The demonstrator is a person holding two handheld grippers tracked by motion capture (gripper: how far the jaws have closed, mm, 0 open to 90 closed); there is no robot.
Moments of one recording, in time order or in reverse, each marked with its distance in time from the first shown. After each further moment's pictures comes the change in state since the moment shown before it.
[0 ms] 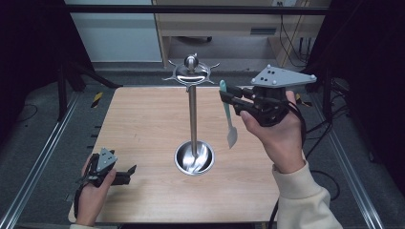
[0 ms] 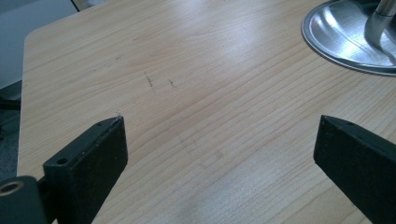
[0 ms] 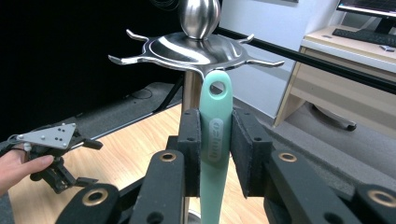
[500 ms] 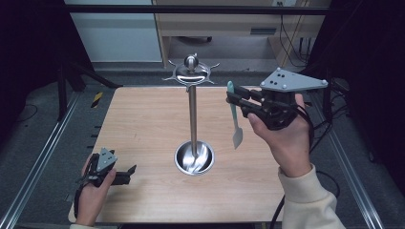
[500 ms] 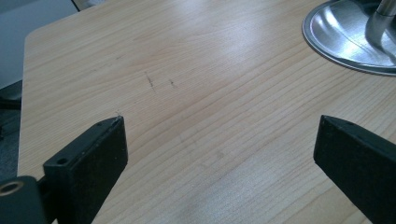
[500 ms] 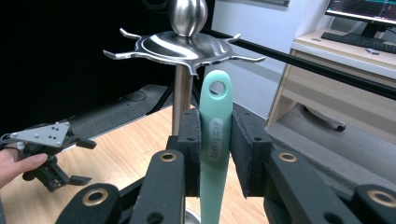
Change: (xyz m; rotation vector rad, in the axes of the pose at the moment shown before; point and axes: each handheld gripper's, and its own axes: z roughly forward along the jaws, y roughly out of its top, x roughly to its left) left arm 0.000 0.000 0.000 -0.002 0.004 -0.003; right arm -0.003 -0.005 -0.013 -0.015 -0.029 -0.004
